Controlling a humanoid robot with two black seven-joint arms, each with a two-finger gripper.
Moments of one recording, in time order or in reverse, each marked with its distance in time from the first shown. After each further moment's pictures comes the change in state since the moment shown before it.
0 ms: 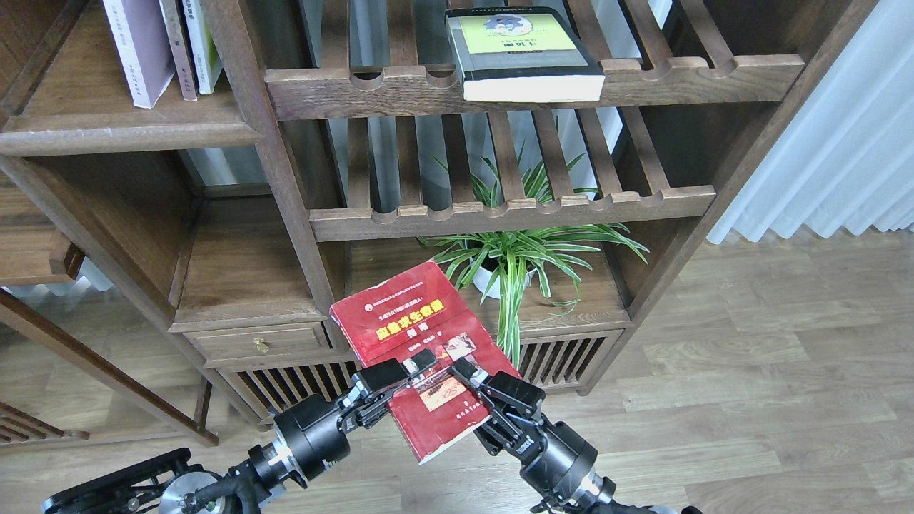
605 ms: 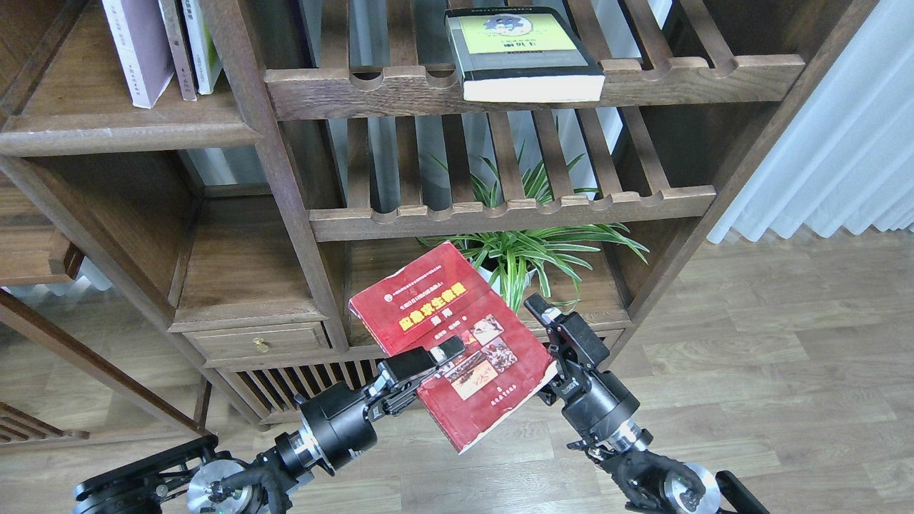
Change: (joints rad) left arm -0.046 -0.070 -0.009 -0.002 0.016 0.000 0.001; right arm 0.028 0.016 0.167 -0.051 -0.003 -0.025 0.000
